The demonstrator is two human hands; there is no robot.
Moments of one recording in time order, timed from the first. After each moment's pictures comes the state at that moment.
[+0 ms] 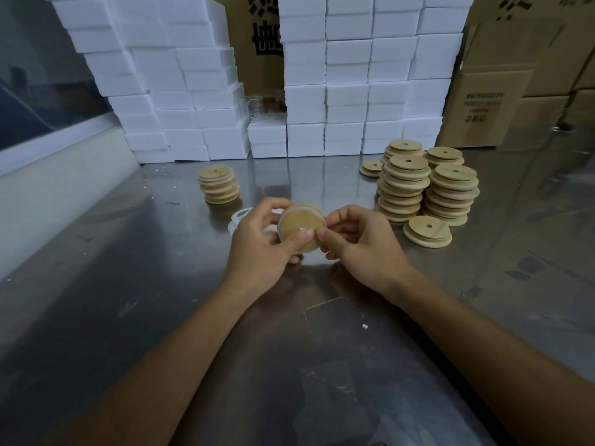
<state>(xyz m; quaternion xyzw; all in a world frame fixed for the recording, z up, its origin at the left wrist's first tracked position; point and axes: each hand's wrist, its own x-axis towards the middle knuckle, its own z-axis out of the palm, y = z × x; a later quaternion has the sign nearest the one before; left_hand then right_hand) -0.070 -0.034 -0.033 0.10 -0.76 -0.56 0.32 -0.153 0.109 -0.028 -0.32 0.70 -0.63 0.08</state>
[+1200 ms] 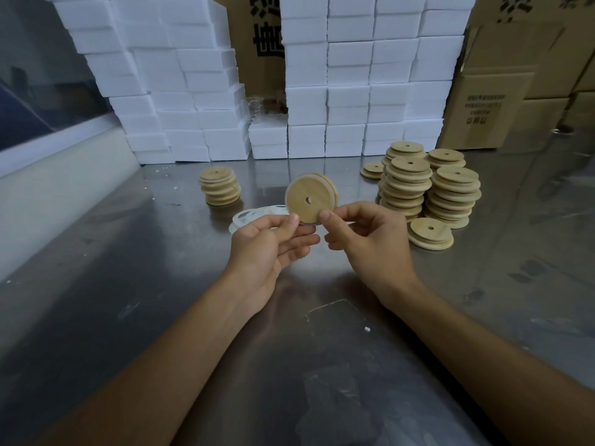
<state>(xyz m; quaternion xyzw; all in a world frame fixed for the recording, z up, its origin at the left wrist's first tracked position) -0.067 -0.023 -0.015 0.17 -0.55 -0.79 0.21 -0.144 0.106 -0.025 -0.29 0.65 -0.71 -0.02</state>
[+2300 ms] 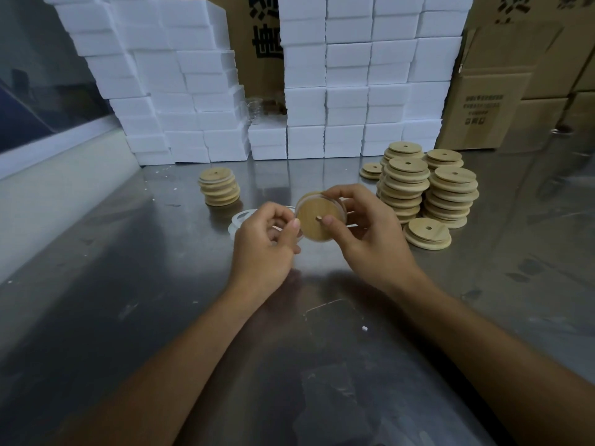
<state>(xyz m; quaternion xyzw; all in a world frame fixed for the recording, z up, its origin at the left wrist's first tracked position) -0.073 -0.026 -0.030 0.13 -0.77 -0.50 0.36 -0.158 0.112 -0.025 -0.42 0.69 -0.59 -0.08</state>
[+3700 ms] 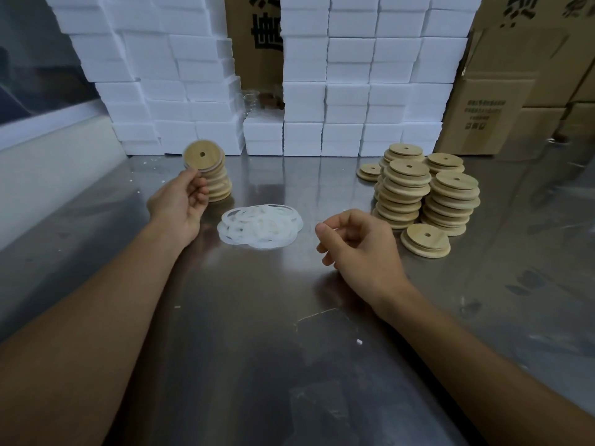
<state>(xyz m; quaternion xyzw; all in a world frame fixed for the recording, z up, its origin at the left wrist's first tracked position) -0.118 -0.168 -0.018 0.26 -0.38 -0.80 0.38 -0.152 0.107 -0.031 -0.27 0.74 -0.62 0.03</state>
